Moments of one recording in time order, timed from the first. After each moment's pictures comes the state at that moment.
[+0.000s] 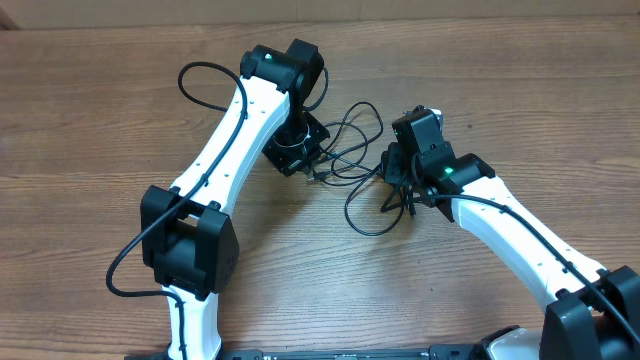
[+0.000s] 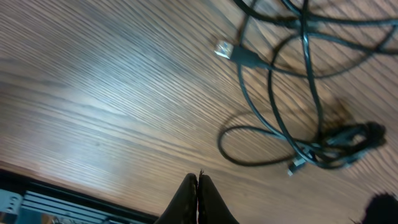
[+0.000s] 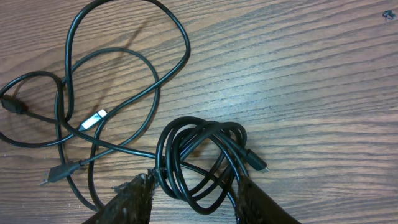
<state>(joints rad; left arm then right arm) -0.42 2.08 1.95 -1.51 0.20 -1.09 0.43 1.55 1.04 -0.51 0.15 0.54</state>
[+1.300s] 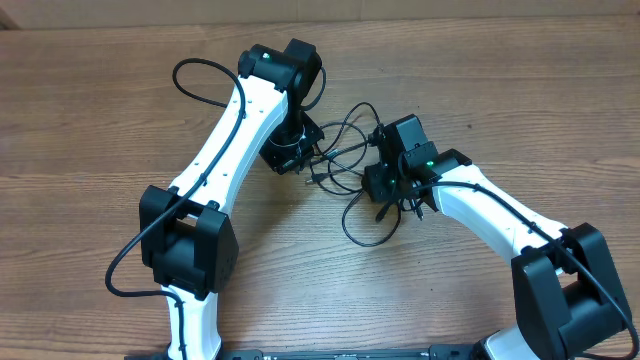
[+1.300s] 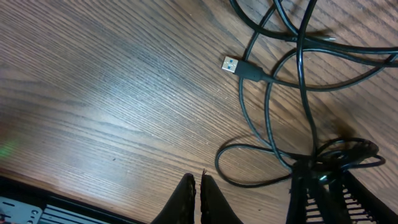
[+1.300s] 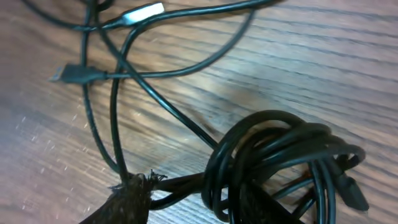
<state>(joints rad) -0.41 2.08 1.95 -1.51 0.14 -1.05 0.43 1.71 1.04 -0.49 -0.15 0.15</state>
